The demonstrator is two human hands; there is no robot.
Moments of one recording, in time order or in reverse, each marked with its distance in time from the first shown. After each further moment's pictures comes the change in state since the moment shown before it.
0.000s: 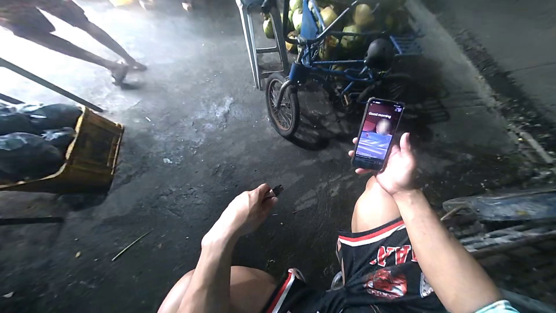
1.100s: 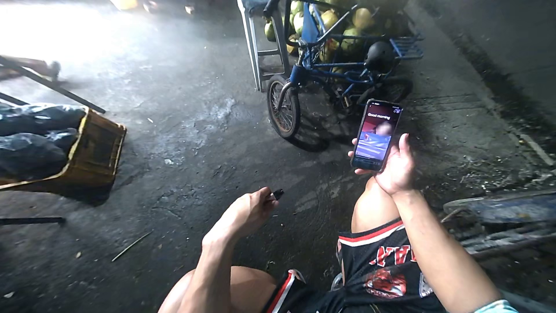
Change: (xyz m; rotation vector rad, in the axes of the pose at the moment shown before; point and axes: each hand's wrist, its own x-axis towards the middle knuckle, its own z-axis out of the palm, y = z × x) left_hand -0.002 -0.002 0.002 -0.002 -0.039 0.035; right_hand 0.001 0.000 0.001 0.010 0.027 0.004
